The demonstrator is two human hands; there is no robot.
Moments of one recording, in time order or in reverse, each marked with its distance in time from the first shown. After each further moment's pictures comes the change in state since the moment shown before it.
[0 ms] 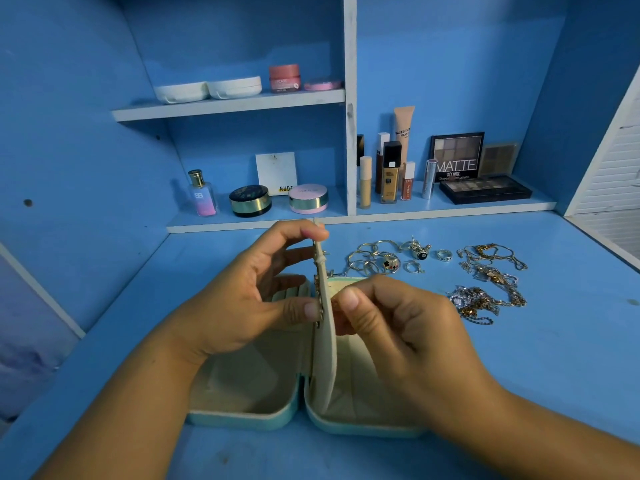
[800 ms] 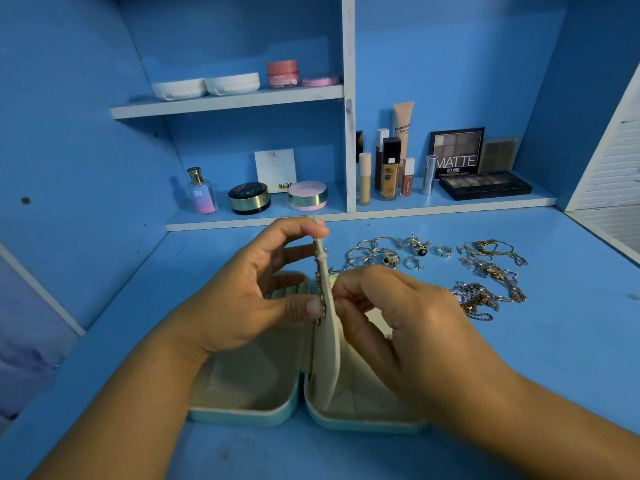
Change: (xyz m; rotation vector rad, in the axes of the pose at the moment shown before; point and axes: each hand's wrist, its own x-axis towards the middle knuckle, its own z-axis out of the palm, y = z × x) left_hand 0.000 0.001 0.002 0.024 0.017 -0.004; right_hand 0.006 -0.006 -0.009 -0.410 -0.052 -0.273
